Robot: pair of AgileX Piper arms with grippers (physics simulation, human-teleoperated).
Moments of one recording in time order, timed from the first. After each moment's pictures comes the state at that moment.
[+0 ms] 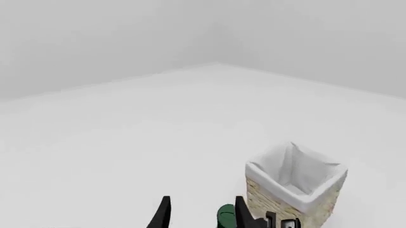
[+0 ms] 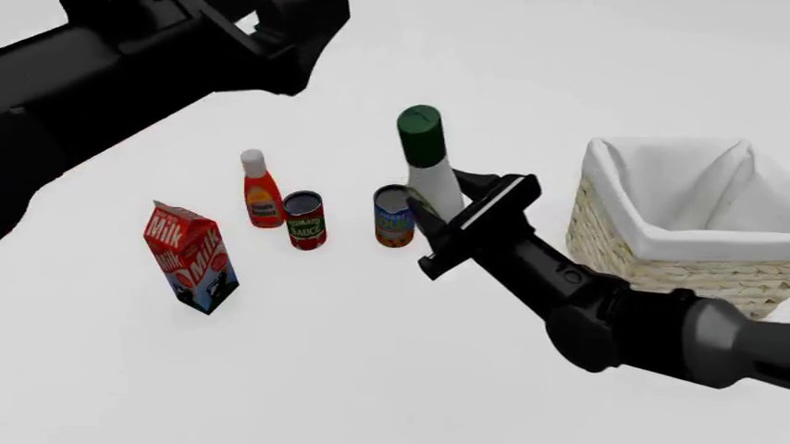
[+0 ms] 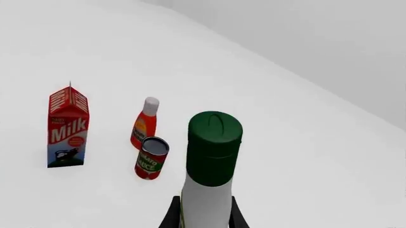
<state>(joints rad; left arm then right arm) -0.66 1.14 -1.23 0.06 0.03 0.61 1.51 -0.73 -0.68 -0.36</state>
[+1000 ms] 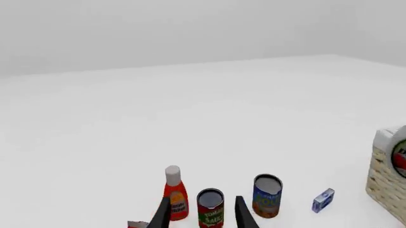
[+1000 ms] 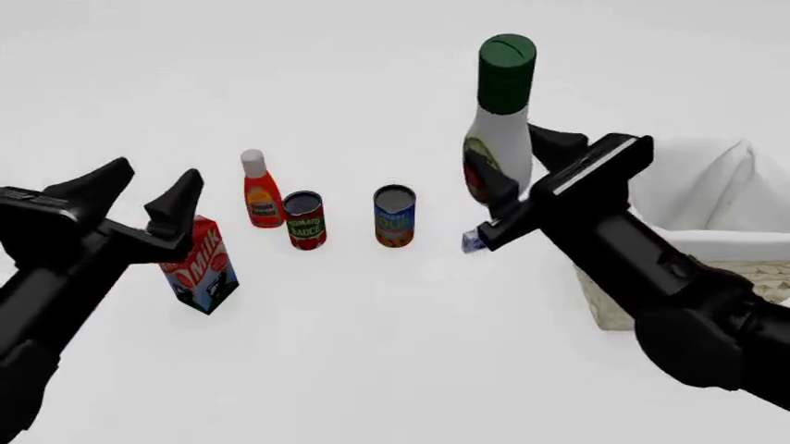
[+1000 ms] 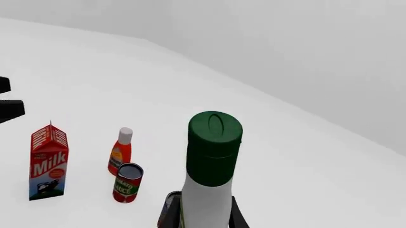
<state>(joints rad) -0.22 0.94 -0.46 -0.52 0.03 0.54 1.21 -0.69 -0.55 -0.33</state>
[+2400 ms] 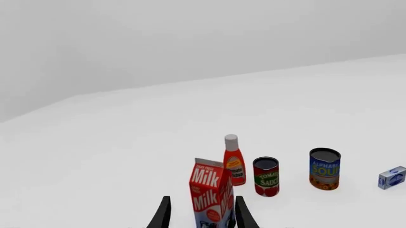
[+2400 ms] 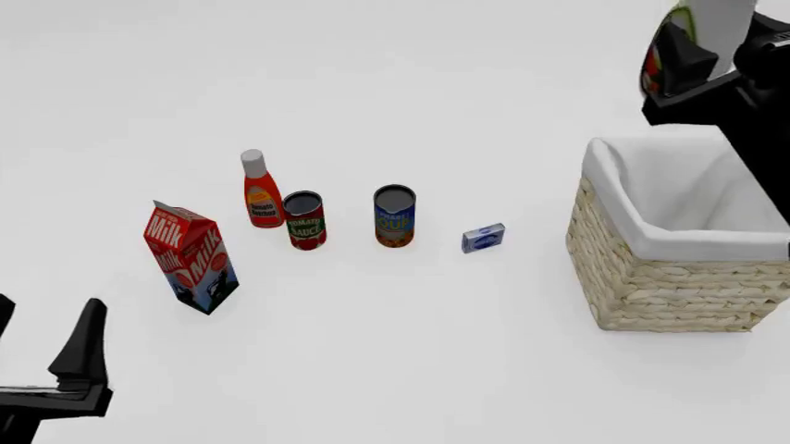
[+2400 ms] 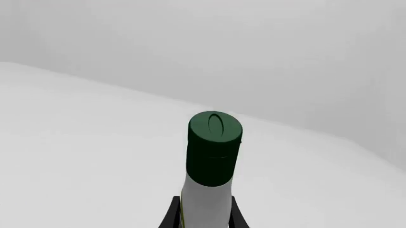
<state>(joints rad) 0.01 0.28 0.00 -0.41 0.14 0.10 1.08 -0.88 -0.37 -0.23</state>
